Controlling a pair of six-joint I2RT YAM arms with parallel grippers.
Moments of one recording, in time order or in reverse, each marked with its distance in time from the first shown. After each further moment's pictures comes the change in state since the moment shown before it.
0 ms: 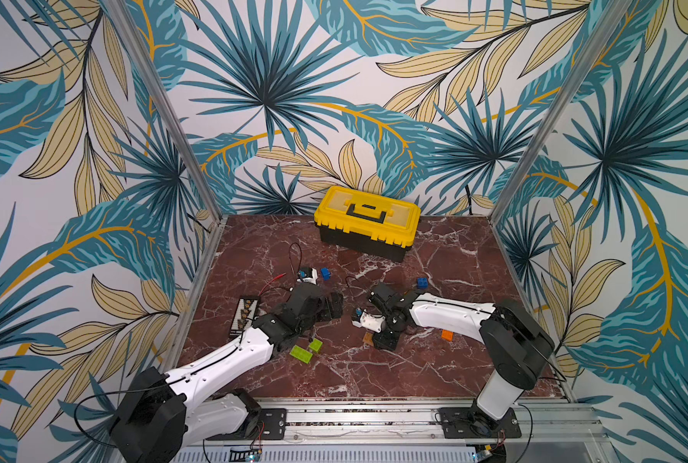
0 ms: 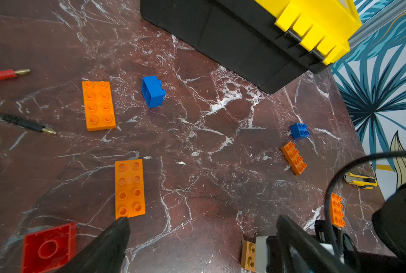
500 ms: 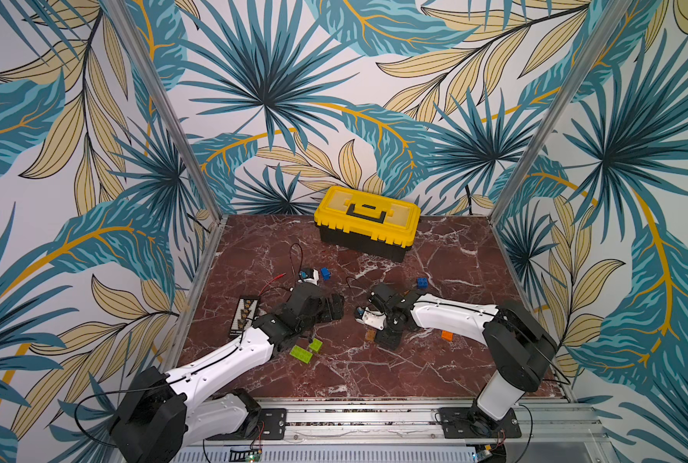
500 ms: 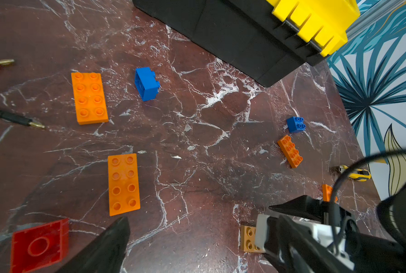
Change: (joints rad) left arm 0.000 0.005 0.000 -0.002 0.042 -0.003; right arm 0.006 -0.044 -0.019 0.029 0.232 -0.029
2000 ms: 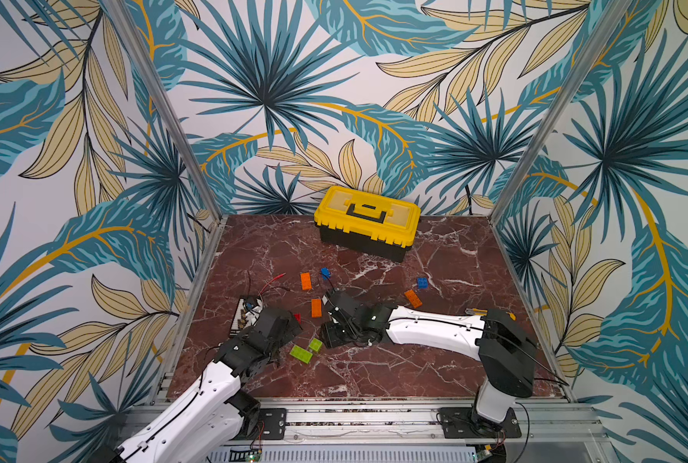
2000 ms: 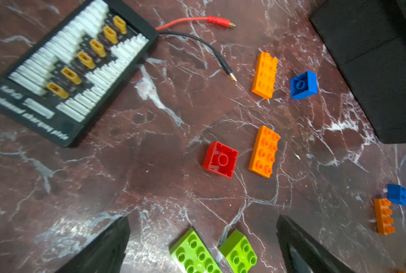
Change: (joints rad) left arm 0.166 -0.397 -0.169 -0.501 -0.190 -0.349; right arm 0.312 0.115 0.273 0.209 -0.085 1.044
